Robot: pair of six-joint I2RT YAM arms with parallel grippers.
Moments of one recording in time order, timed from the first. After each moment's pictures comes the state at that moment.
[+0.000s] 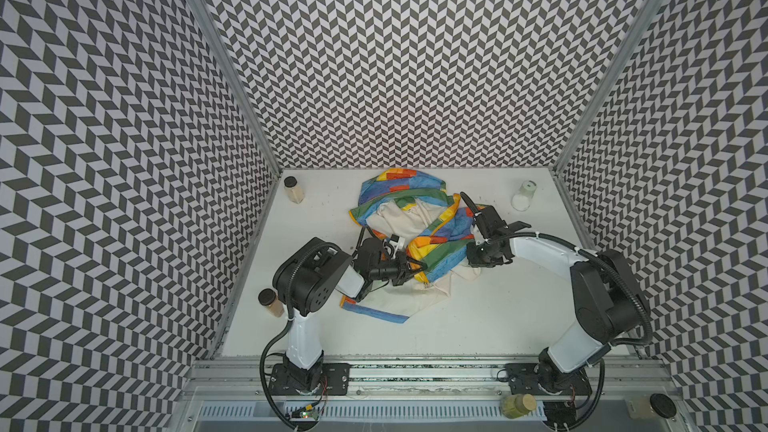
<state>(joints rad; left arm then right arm) -0.50 1.91 0.59 1.02 0.91 -1.23 0.35 1.66 1.02 -0.53 -0.10 0.41</state>
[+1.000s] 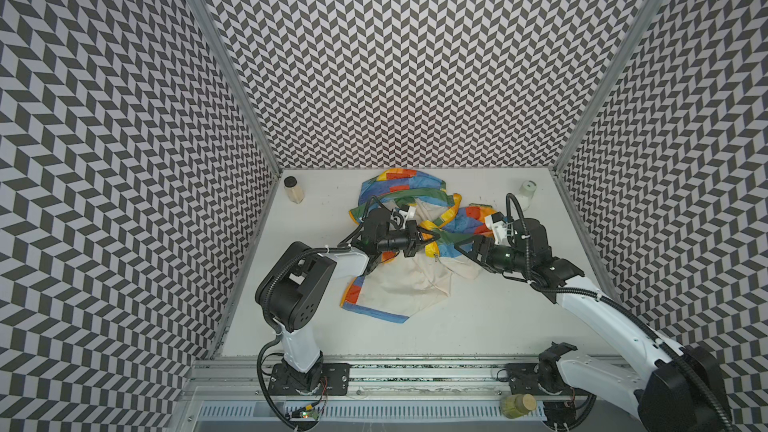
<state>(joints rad) -0.51 1.78 0.87 0.78 0.93 -1.32 0.35 1.08 0.67 -0.04 -0.55 0.94</state>
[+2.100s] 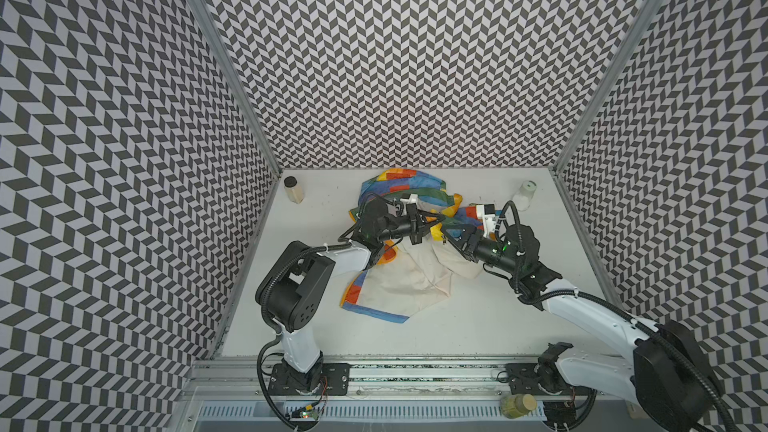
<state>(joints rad) -0.51 1.78 0.93 0.97 0.92 -1.69 0.46 1.19 0.58 0.56 -0.47 1.18</state>
